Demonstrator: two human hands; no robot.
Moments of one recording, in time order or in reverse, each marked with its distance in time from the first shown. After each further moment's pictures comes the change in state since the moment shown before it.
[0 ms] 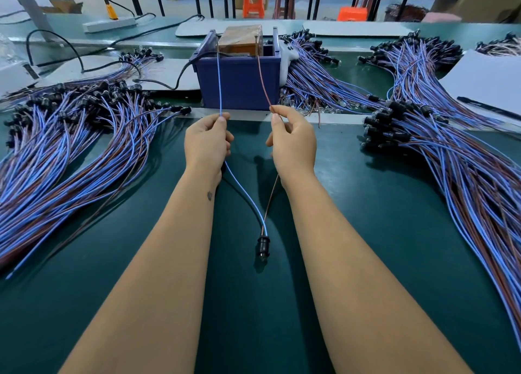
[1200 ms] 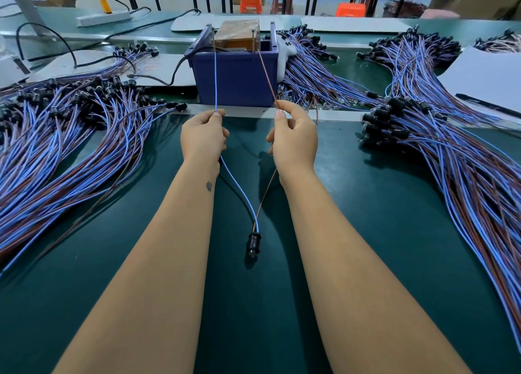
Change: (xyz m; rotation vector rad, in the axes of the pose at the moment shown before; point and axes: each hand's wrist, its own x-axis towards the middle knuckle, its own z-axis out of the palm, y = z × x) left_hand 0.005 0.004 0.006 0.055 0.067 -0.074; right_hand -0.001 -0.002 -0.002 0.049 0.050 0.036
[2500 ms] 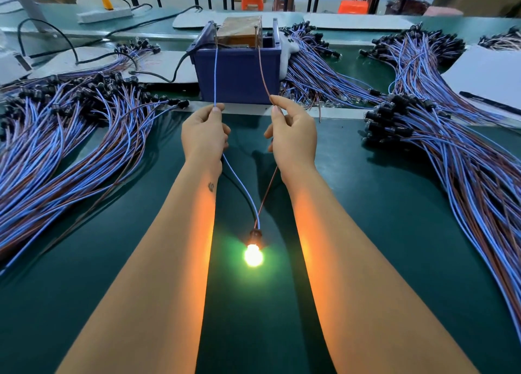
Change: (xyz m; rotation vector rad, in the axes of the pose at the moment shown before) left_hand -0.009 0.001 -0.002 -0.089 -0.001 0.044; right_hand 0.003 0.001 0.002 -0.005 -0.064 -0.051
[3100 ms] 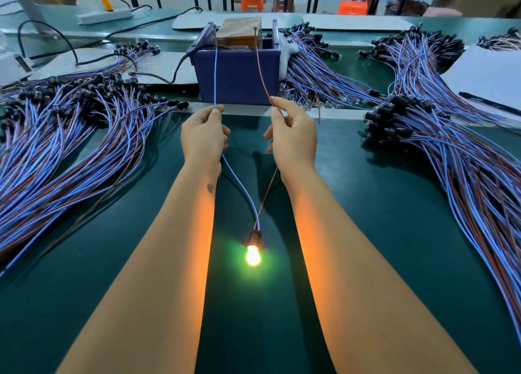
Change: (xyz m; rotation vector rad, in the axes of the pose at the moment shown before) left_hand 0.001 0.000 -0.002 0.027 -0.006 0.015; right_hand -0.003 -0.003 -0.001 -0.005 0.000 0.000
